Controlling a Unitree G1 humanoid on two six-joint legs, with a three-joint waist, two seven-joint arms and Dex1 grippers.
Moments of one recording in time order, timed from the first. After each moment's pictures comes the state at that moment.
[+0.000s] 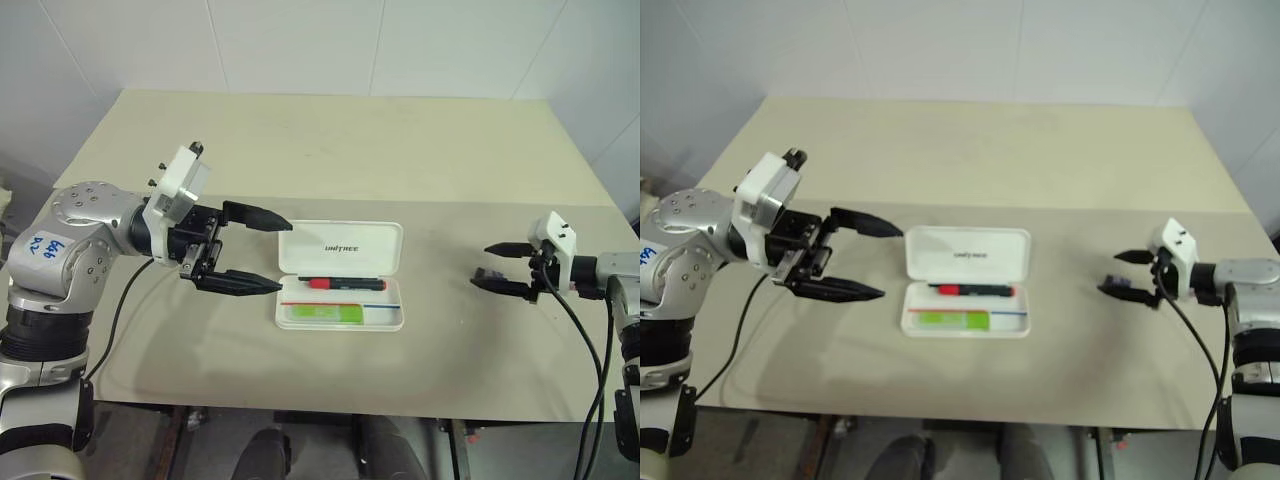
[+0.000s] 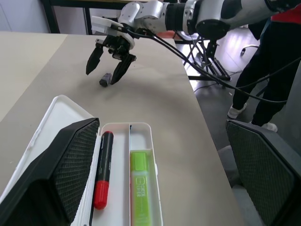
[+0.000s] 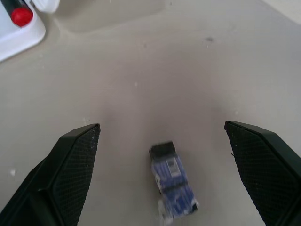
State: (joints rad) left arm -0.70 0.83 0.04 -0.14 -0.68 0.64 -1.36; right arm -0.68 -0.88 -0.04 0.87 0.18 -0.03 1.37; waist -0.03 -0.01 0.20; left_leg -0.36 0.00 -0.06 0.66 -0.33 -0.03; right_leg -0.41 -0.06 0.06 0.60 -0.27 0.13
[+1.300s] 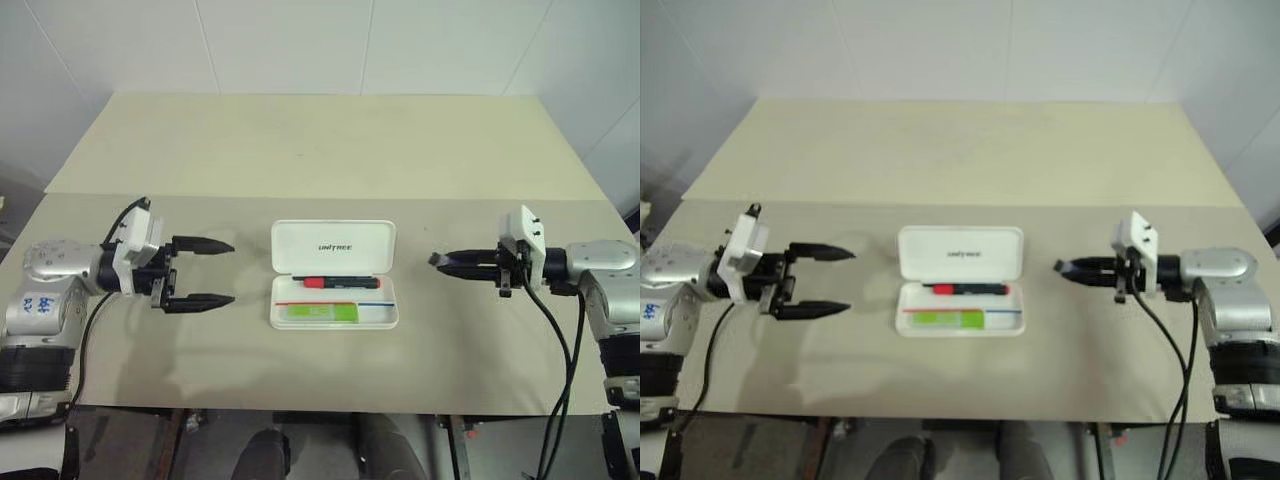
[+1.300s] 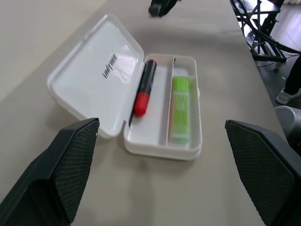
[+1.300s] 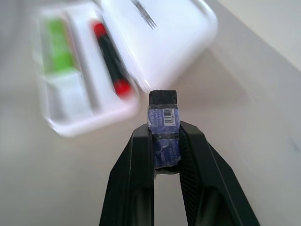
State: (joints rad) left arm -0.42 0.84 0.13 0.17 -0.51 0.17 -1.44; right arm -0.50 -0.81 -0.07 0.16 0.36 0.28 1.38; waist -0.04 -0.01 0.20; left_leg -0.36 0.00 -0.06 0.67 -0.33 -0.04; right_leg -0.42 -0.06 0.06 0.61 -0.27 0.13
